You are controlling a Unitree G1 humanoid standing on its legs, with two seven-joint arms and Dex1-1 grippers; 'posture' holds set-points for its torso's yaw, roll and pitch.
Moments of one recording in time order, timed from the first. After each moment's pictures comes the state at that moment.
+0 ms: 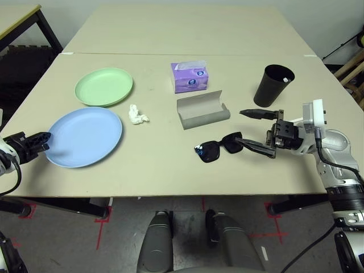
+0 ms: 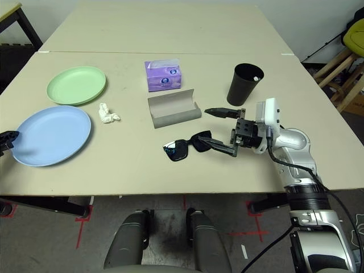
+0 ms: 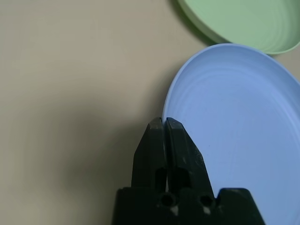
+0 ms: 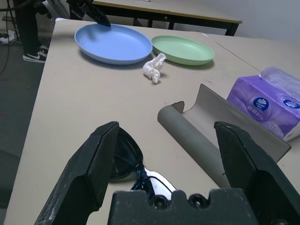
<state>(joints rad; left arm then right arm) -0.35 0.99 0.58 0.44 -0.49 0.90 -0.64 -0.42 -0.53 -0.07 0.24 0.42 -0.16 1.31</state>
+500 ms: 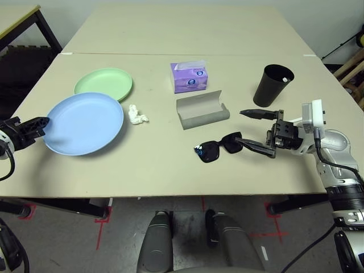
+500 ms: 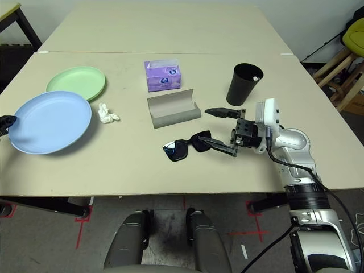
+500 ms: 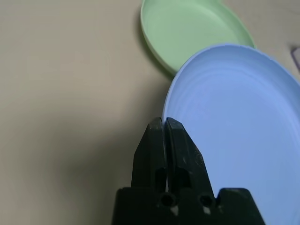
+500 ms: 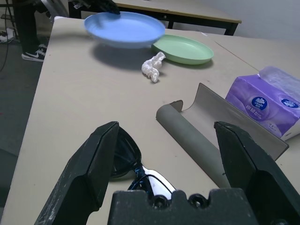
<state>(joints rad) -0.54 1.00 0.55 0.54 -0.50 0.92 -0.67 -0.42 -0.53 -0.07 0.25 0.42 -0.17 1.31</state>
